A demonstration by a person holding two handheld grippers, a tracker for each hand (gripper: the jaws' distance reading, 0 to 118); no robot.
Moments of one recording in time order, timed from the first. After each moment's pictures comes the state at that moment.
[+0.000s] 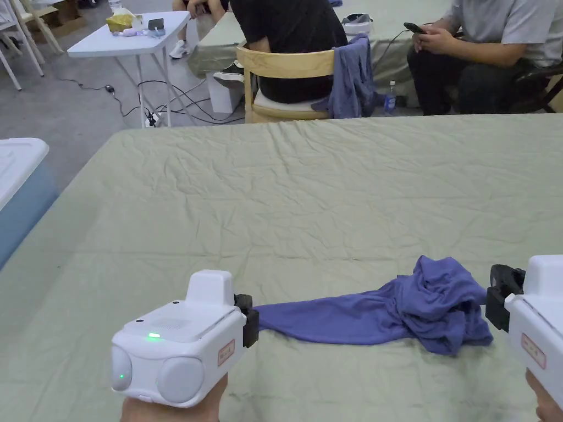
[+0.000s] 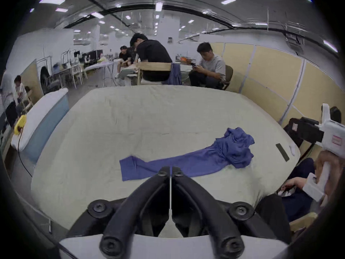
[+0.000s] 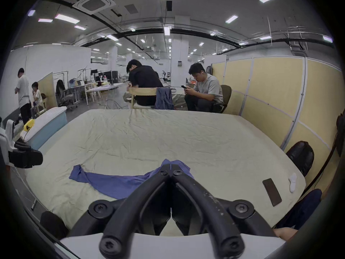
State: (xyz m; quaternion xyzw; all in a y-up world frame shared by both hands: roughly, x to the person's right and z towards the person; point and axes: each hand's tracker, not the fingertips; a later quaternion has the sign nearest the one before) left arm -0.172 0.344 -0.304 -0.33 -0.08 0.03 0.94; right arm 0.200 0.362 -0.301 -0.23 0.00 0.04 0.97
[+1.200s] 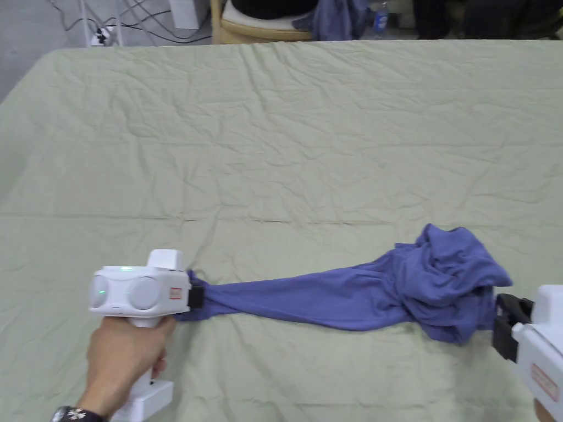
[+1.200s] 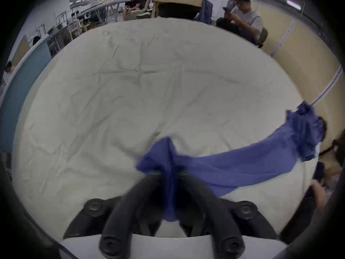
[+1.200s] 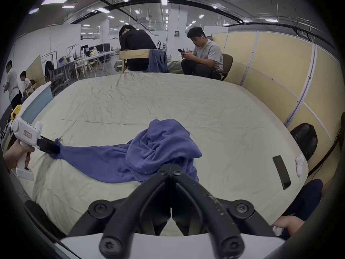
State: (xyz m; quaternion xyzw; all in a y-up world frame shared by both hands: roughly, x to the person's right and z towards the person) left arm -0.247 0.154 -0.506 -0.52 -0.05 0.04 0.85; right arm 0.215 0.265 -0.369 -0.36 -0.03 0.04 0.93
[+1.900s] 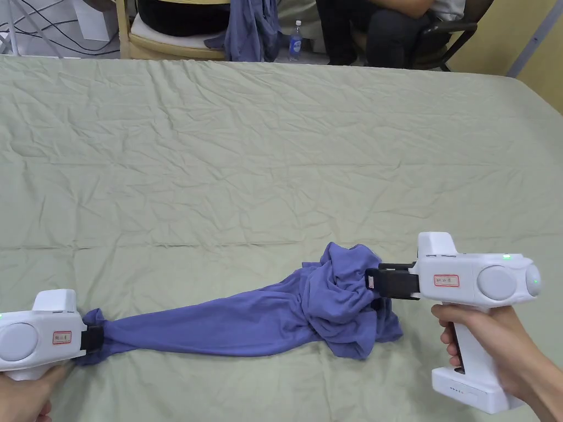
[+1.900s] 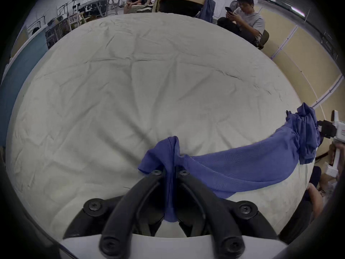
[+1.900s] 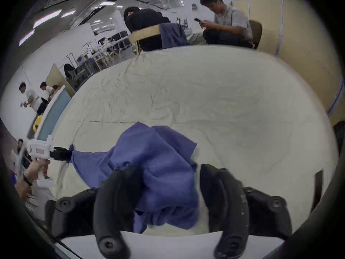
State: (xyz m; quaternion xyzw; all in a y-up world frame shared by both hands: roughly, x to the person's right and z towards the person) left arm -0.231 0.150 -0.501 -0.53 -0.05 0.07 0.84; right arm 0.328 0.210 -0.521 -0.48 0.13 -0.08 0.86
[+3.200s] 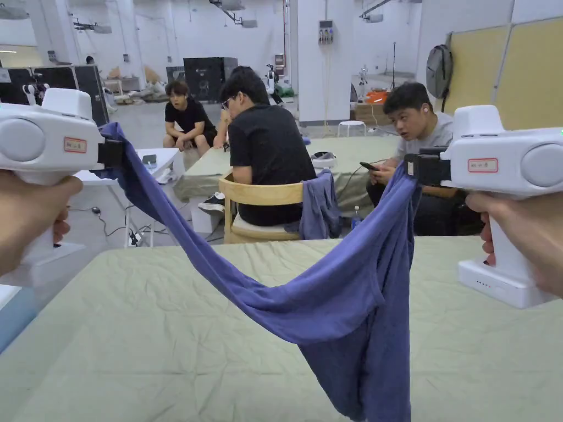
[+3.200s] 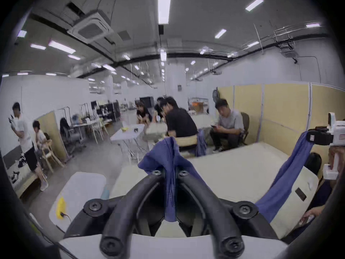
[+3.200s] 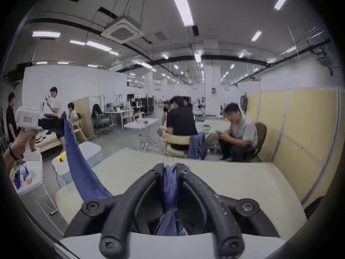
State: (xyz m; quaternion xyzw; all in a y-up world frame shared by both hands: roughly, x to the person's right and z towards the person) left arm -0.290 0.691 -0.400 -0.11 0.00 -0.06 0.99; right arm 0.215 0.655 -0.396 -0.10 0.17 0.02 0.98
